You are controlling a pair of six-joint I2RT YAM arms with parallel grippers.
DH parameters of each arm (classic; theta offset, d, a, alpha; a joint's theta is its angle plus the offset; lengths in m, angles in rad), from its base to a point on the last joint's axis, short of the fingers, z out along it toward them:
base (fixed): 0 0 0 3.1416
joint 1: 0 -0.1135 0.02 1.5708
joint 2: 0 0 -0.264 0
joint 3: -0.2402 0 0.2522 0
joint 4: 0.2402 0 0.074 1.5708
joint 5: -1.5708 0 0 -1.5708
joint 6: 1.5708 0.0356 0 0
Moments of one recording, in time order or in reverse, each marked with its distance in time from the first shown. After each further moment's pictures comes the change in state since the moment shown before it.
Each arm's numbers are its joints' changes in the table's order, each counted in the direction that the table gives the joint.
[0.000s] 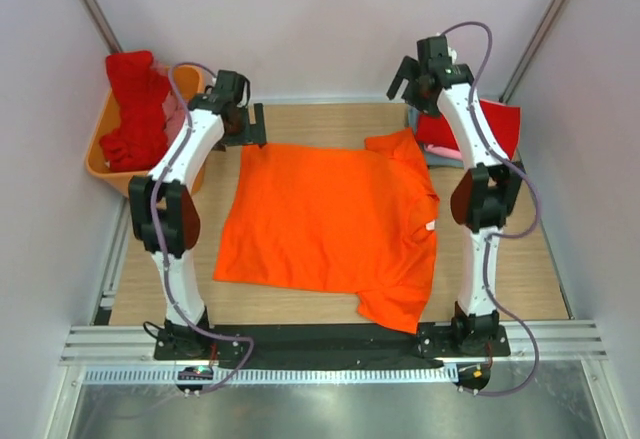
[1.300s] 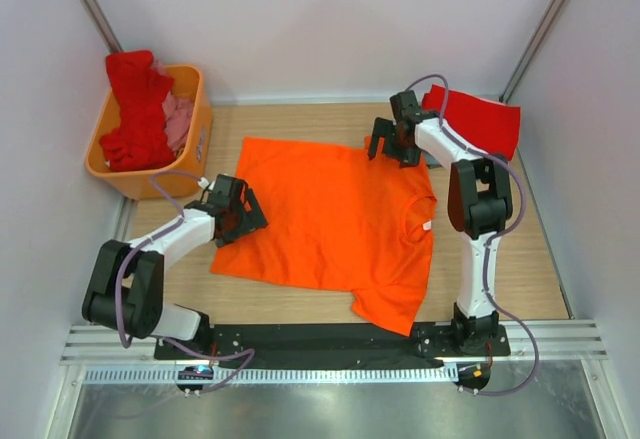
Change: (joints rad) left arm 0.102 -0.618 1.196 -0.509 -0.024 -0.424; right arm -0.080 -0.173 0.723 -0.308 0.124 -0.113
